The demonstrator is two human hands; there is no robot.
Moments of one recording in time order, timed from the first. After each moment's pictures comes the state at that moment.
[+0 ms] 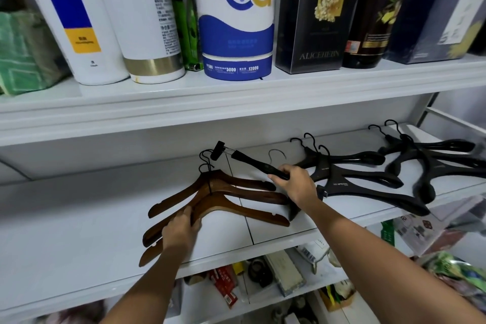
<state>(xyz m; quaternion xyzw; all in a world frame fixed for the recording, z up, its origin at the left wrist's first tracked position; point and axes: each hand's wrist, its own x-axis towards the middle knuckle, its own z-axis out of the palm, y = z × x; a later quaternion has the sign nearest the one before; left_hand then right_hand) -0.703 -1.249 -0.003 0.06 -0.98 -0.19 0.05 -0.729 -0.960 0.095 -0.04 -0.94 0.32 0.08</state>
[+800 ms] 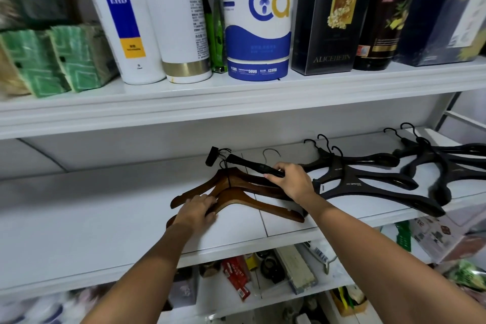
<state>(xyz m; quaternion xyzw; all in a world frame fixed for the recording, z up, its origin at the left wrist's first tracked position) -0.706 -1.273 0.031 -0.12 -0.99 -0.08 -0.03 -0.714 -1.003 0.113 0.01 -0.95 0.30 0.06</state>
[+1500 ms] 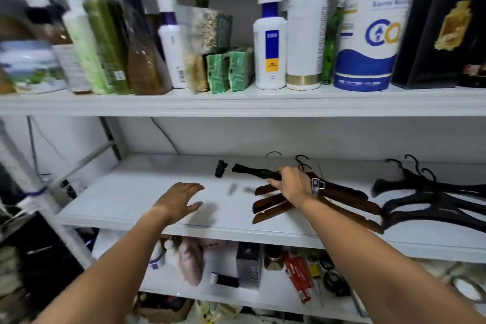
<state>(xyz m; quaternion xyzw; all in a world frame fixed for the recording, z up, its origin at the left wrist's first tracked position) -0.546 -1.495 0.118 -0.02 -1.00 0.01 0.01 -0.648 -1.197 0.145 0.16 -0.97 0.18 0.07</state>
